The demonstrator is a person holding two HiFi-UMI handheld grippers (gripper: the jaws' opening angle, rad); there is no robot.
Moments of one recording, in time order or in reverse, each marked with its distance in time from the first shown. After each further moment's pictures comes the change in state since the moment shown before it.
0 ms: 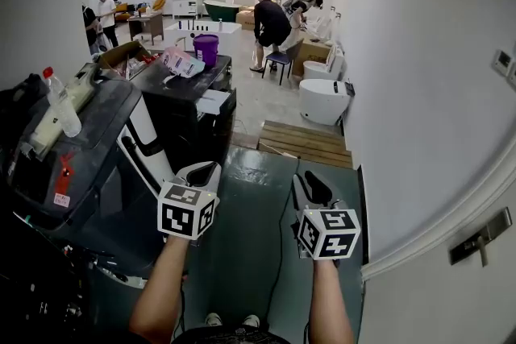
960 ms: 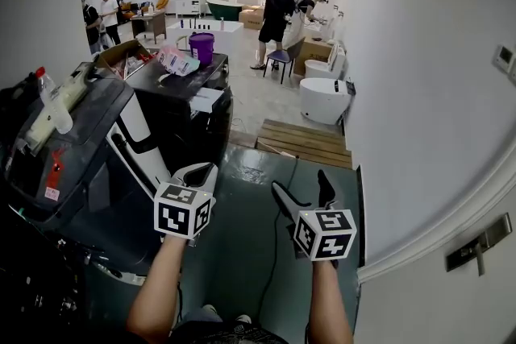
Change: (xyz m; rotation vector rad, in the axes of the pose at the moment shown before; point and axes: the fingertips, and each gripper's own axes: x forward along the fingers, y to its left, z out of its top) left arm 0.024 -0.034 -0.005 -0.012 0.024 0.022; right arm -0.005 -0.037 -0.011 0.013 0.002 0.052
